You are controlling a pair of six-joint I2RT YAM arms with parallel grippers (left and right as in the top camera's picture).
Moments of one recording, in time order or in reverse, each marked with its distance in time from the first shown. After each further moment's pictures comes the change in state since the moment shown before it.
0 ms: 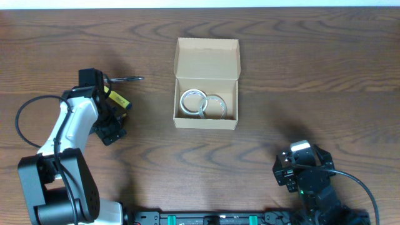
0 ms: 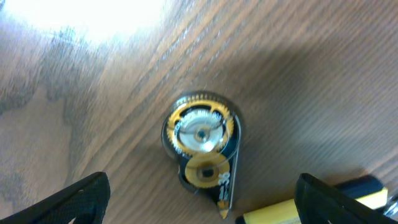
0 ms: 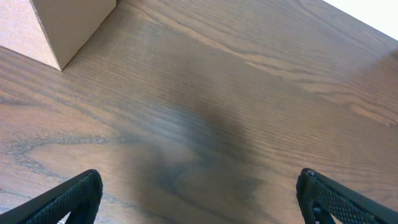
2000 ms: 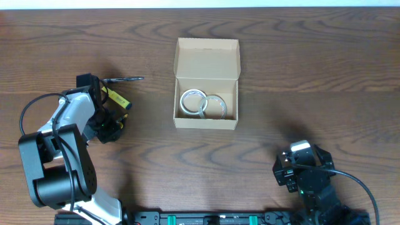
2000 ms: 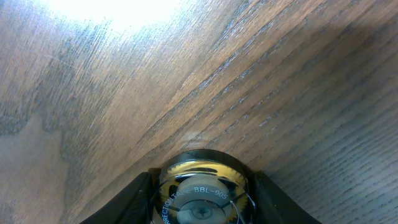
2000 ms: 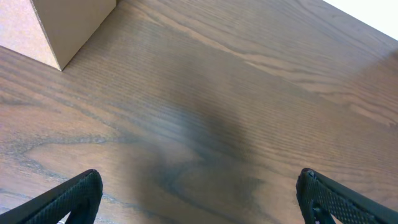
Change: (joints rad) left arm 0.062 0.150 0.007 0.005 0.075 0.000; right arm 0.000 0.000 0.000 0.000 0.000 0.000
